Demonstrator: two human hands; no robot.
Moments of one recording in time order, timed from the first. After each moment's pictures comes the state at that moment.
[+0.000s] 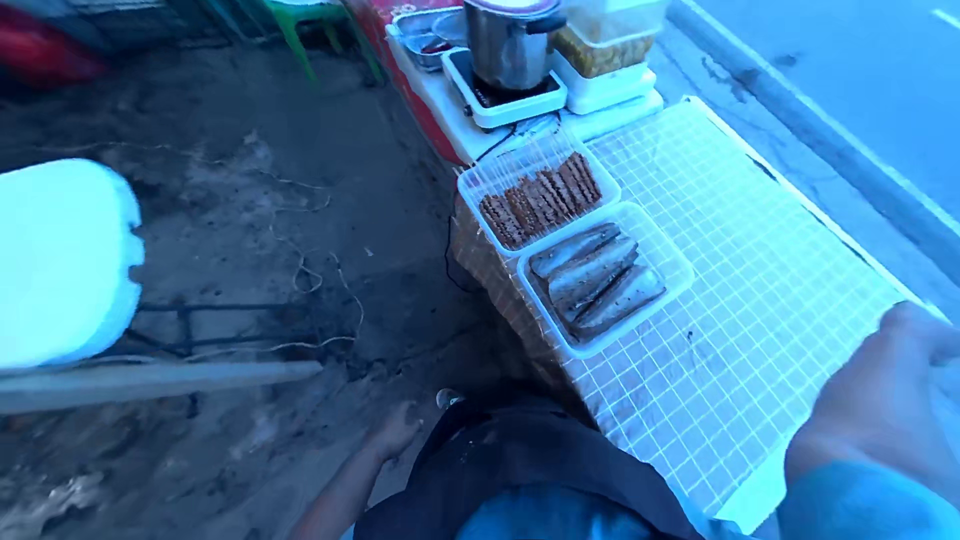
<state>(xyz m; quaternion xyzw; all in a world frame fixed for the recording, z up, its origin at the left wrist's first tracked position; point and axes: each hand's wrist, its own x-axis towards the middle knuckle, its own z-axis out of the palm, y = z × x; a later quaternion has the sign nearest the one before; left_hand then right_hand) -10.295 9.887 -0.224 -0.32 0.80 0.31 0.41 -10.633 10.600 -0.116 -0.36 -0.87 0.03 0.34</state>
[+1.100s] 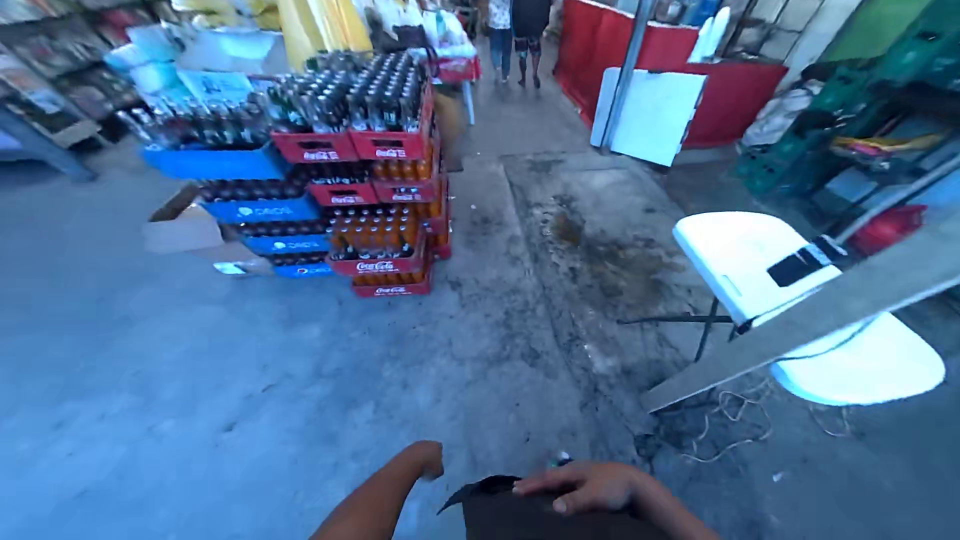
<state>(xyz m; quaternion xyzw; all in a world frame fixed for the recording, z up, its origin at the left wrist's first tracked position) -9.682 9.914 -0.244 -0.71 0.42 0.52 0.23 -9.989 9.751 -0.083 -0.66 0.00 0.23 0.72</state>
